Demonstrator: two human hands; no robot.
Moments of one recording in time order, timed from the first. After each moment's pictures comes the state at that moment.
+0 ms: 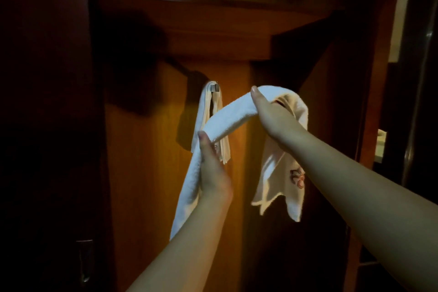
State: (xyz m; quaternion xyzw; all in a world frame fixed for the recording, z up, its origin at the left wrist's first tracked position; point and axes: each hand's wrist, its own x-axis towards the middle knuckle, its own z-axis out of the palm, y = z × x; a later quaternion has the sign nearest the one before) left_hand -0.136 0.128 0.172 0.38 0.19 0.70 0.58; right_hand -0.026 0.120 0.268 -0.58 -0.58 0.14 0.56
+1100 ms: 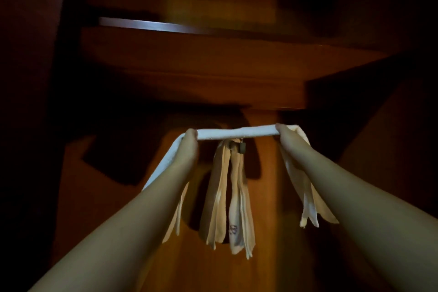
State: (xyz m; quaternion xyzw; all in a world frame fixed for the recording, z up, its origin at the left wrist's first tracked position) left_hand -0.195 0.416 0.326 0.47 0.31 0.71 0.43; right_hand 0.030 0.401 0.349 -0.53 -0.45 0.16 0.71
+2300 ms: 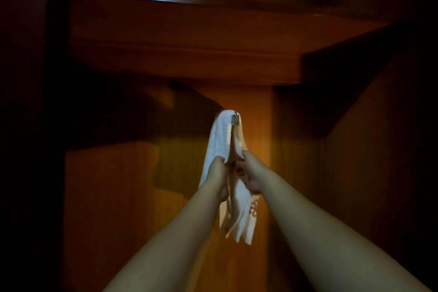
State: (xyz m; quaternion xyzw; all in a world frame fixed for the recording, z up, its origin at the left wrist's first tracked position) left_hand -0.130 0.411 0.222 0.48 0.35 0.53 0.61; right_hand -0.024 0.433 0.231 -0.53 -0.47 0.46 0.54
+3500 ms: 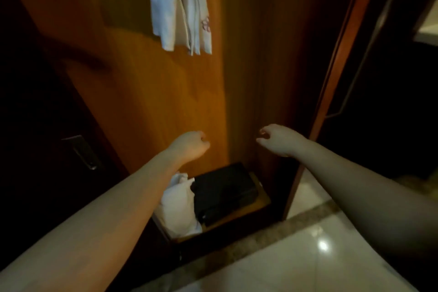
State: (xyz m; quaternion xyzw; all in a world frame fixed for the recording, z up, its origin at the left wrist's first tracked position) left_hand -0.233 0.168 -0.054 0.83 0.51 0.03 0.23; right_hand 0.020 0.075 -0.068 -0.78 -0.59 0.15 0.10
